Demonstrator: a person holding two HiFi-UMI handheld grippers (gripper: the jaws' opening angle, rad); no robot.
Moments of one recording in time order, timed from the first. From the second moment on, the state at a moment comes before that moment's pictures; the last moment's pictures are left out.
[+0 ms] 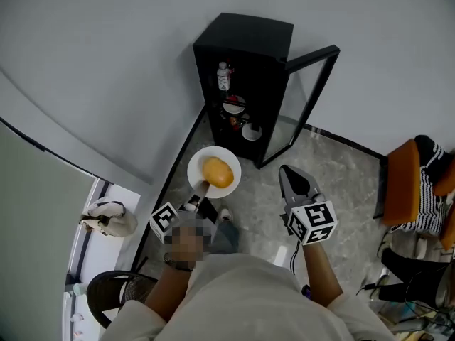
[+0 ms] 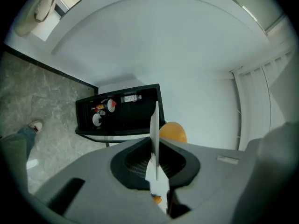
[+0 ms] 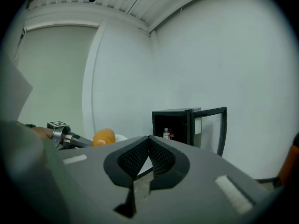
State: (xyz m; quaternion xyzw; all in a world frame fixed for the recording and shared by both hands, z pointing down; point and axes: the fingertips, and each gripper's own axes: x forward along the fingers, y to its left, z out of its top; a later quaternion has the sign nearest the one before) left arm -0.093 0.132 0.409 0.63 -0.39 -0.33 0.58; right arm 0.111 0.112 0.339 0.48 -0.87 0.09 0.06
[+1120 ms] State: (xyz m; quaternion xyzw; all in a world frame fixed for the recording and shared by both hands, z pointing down) left arm -0.134 -0.064 0.408 0.64 -0.34 -0.31 0.61; right arm 0.045 -0.067 0.354 0.52 -0.84 0.12 0.06
